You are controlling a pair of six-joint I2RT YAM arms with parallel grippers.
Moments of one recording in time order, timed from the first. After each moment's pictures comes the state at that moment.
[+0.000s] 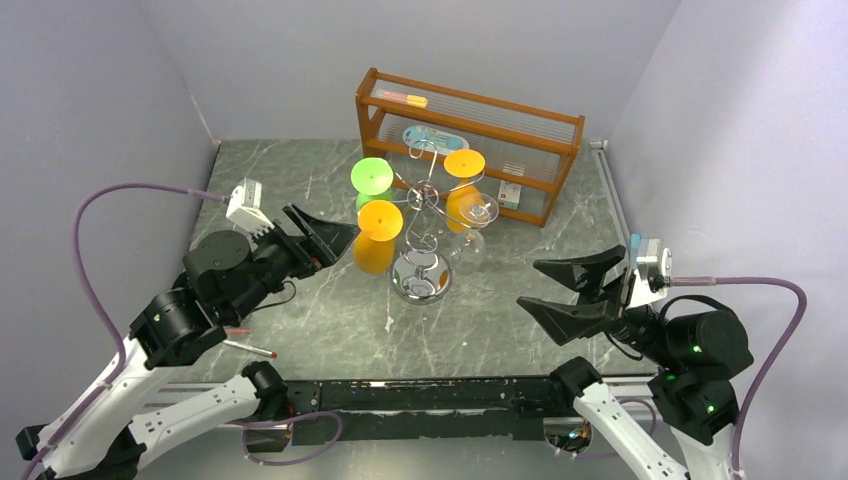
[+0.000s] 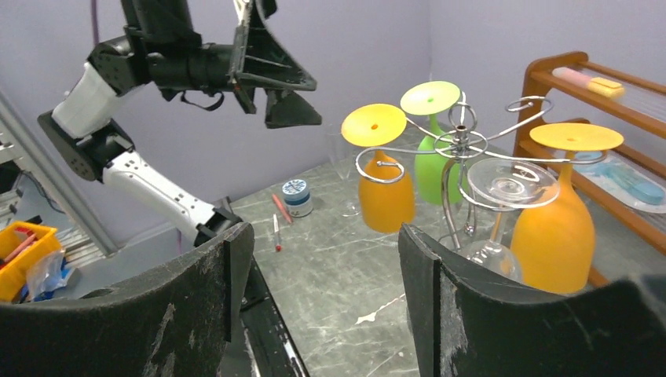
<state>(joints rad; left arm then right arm) -0.85 0.72 1.13 -0.59 -0.31 -0.97 0.48 0.32 1.00 -0.39 -0.54 0.30</state>
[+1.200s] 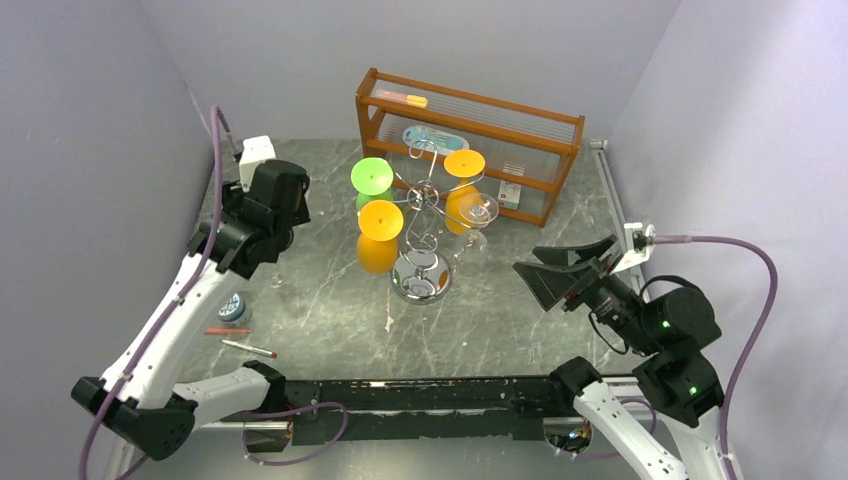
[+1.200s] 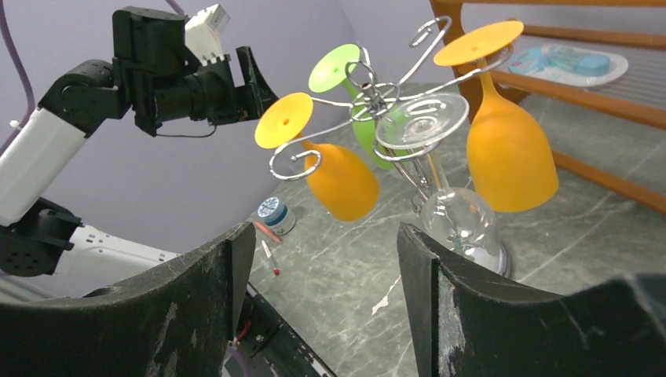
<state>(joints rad) -0.53 1.10 1.34 -0.92 -0.80 -0.48 0.48 0.35 0.95 -0.44 -0.26 0.51</state>
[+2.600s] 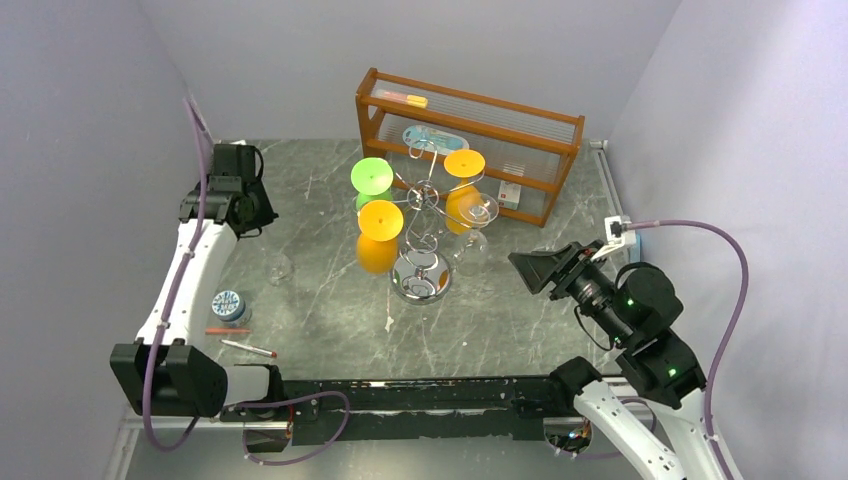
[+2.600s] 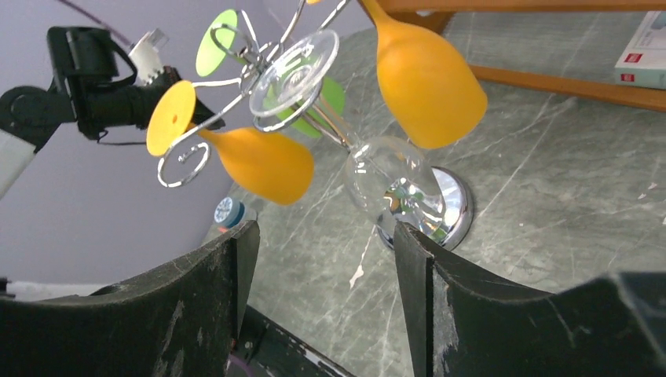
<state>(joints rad) -0.05 1.29 1.26 -0.82 -0.24 -0.35 0.48 0.40 0.86 -0.54 -0.09 0.62</state>
